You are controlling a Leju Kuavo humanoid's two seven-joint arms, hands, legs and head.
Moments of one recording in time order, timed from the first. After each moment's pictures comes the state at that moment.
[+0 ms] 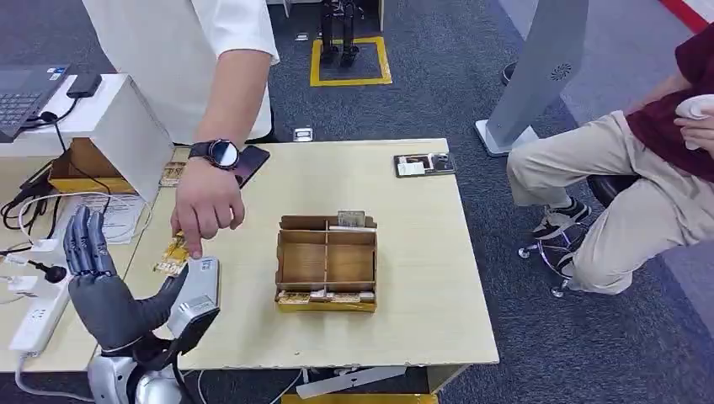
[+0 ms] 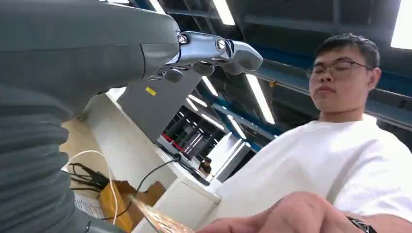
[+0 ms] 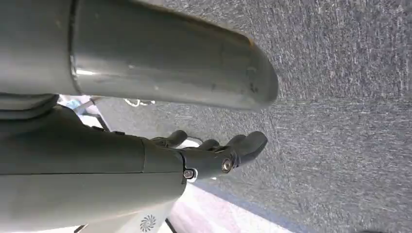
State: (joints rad) left arm 0.04 -0.29 0.09 -1.73 -1.05 0.70 -0.51; right arm -0.09 0.20 -1.22 -0.24 1.41 -0.62 0.11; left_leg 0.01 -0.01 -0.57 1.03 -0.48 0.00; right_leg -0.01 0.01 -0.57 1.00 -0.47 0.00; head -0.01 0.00
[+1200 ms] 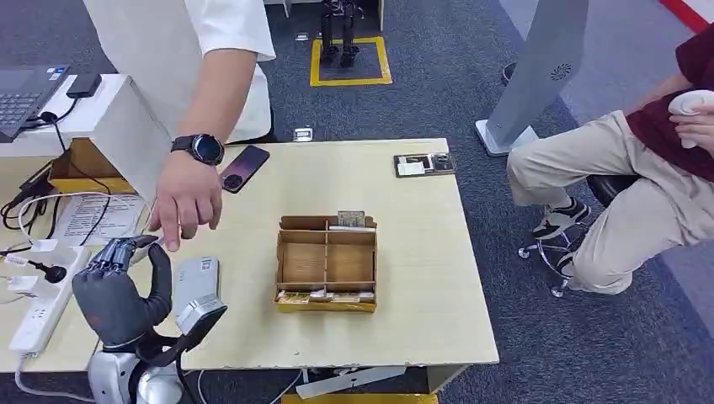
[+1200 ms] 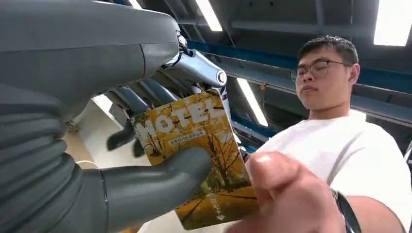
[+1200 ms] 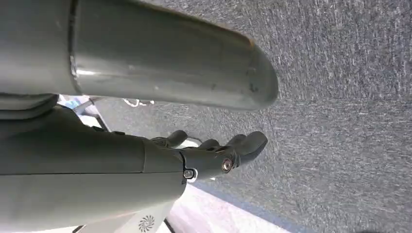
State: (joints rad) left arm 0.03 -0.29 0.11 -1.72 -1.12 0.70 -0.52; right arm -0.09 0.19 -1.21 -0.24 1.40 -0.61 0.11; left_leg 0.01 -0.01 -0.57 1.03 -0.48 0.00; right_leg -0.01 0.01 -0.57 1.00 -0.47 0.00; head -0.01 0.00
